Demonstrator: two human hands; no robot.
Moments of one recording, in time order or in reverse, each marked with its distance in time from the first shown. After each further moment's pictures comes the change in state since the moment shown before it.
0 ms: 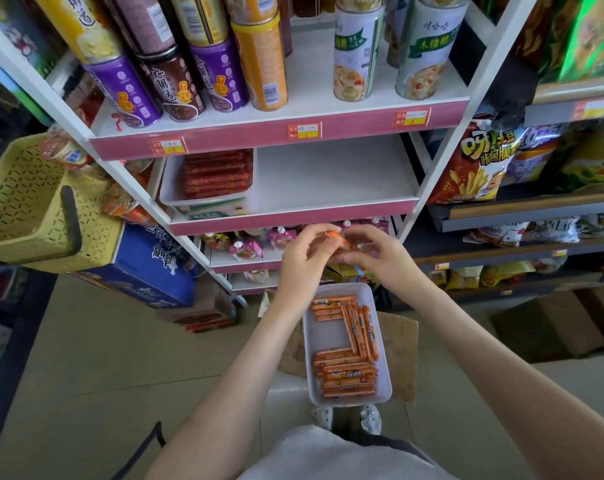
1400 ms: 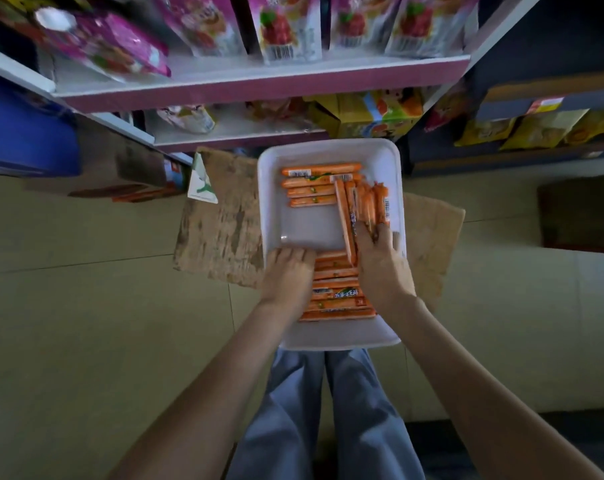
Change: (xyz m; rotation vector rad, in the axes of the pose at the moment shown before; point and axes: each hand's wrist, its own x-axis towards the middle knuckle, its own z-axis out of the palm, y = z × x) left_hand -0.057 -0.393 0.052 1.250 -0.662 -0.291; right_hand -0.035 0.354 0.166 -0.714 -0.253 0.409
